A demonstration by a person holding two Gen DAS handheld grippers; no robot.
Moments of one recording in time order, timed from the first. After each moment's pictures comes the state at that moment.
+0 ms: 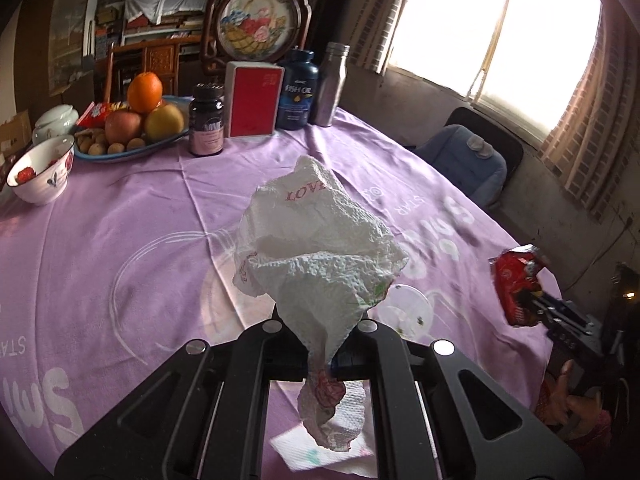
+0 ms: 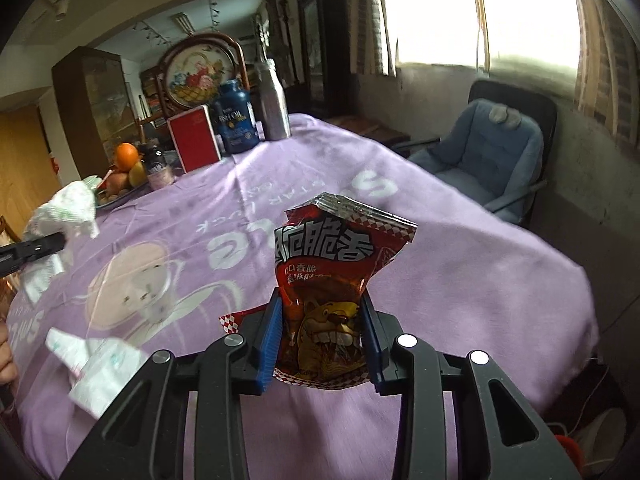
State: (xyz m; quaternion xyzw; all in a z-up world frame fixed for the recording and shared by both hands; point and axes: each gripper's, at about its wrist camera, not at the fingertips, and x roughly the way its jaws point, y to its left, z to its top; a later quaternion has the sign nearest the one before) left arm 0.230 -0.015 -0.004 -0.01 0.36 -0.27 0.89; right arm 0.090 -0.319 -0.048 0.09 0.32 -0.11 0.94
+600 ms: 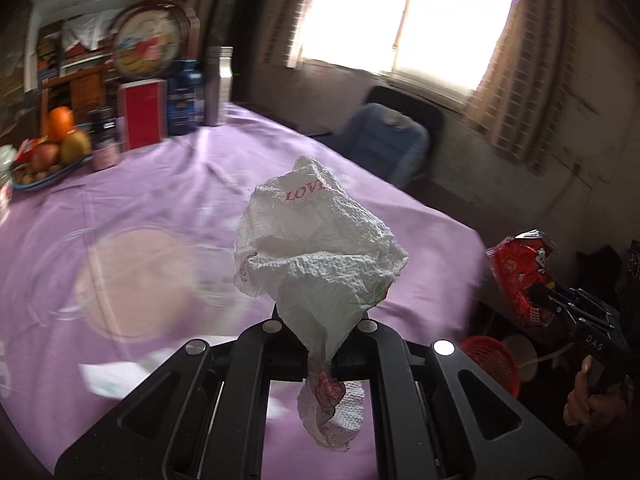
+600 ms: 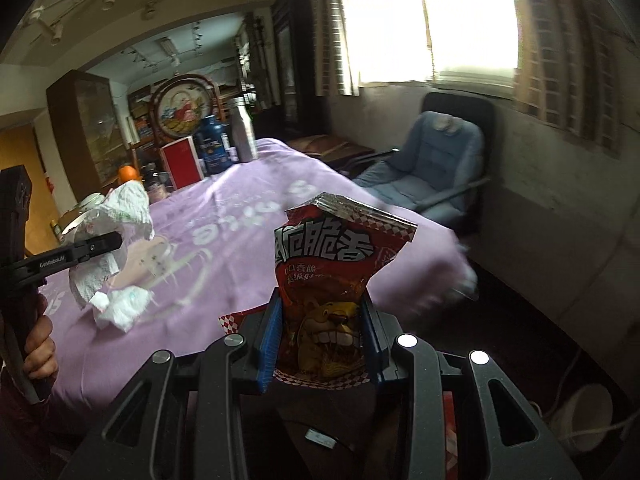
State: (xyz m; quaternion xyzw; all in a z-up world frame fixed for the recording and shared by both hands) left arm 0.118 -0.123 0.002 0.03 0.33 -0.39 0.86; right arm -0.086 -0.371 -0.015 0.11 0.30 -0.16 0.93
